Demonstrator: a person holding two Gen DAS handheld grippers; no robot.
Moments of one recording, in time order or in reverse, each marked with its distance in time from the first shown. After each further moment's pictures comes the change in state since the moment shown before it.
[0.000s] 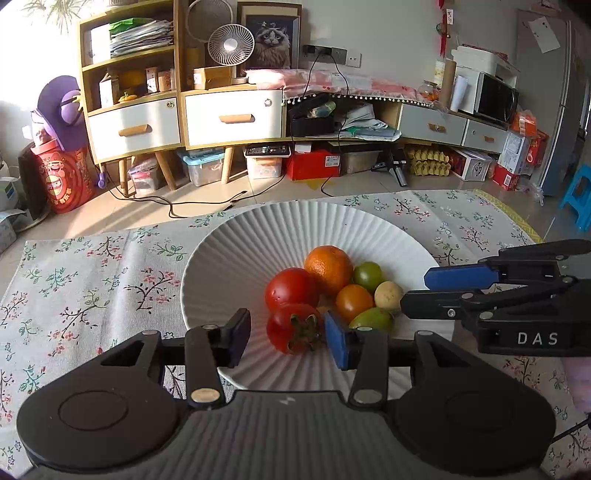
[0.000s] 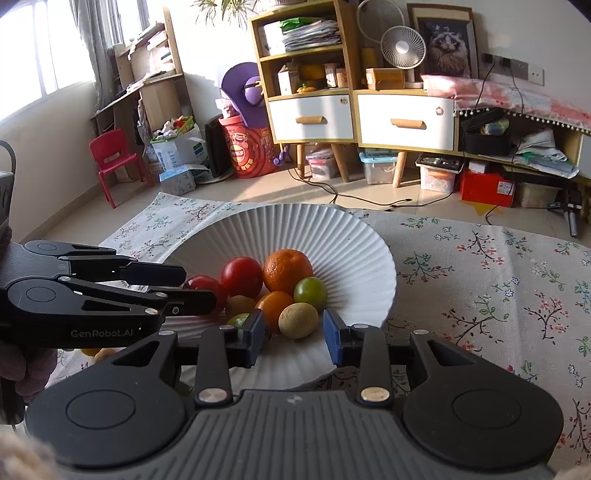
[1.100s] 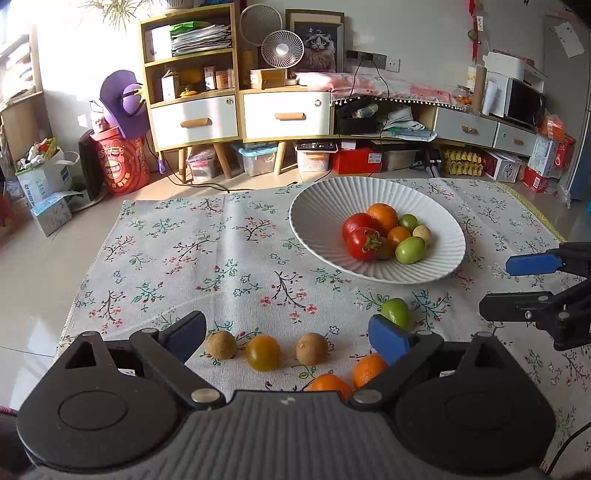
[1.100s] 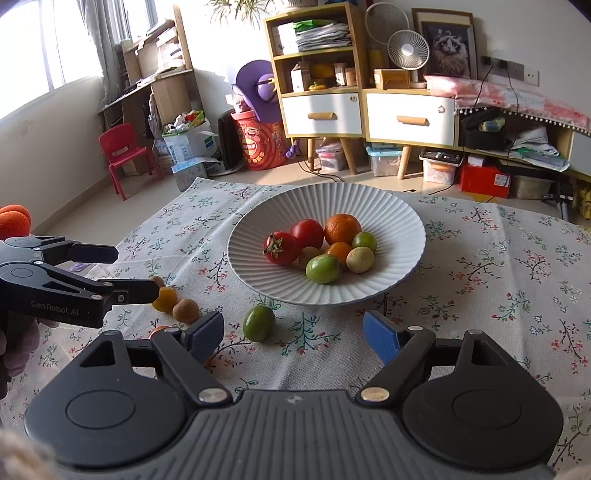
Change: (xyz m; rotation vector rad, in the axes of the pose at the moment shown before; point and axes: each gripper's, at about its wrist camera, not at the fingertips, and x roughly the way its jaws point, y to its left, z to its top) left arm -0.090 0.034 -0.054 -0.048 0.004 0.141; right arm -0.043 0.047 -0.030 0.002 0.021 -0.008
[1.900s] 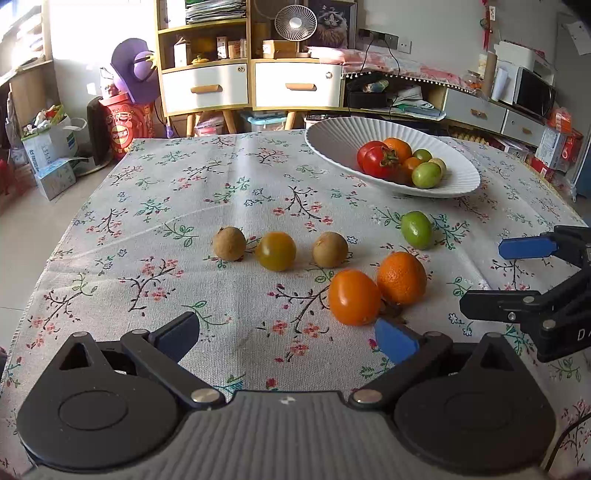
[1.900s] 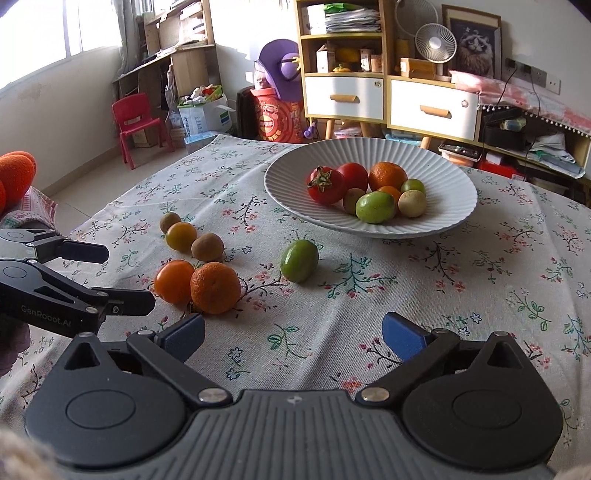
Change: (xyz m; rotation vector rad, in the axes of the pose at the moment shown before) left arm 0.010 0.006 -0.062 -0.036 0.053 -0.016; right arm 0.023 0.031 -0.046 -0.081 0.031 -0.002
